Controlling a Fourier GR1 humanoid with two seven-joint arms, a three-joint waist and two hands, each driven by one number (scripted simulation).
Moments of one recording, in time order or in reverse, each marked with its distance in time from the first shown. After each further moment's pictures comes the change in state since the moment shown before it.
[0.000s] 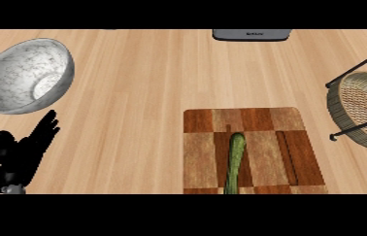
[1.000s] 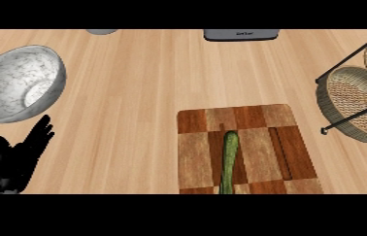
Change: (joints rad) left arm 0.023 0.001 0.026 0.017 -0.004 0.010 -0.021; right arm 0.003 -0.179 -0.559 -0.110 -0.432 0.041 0.136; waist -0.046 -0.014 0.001
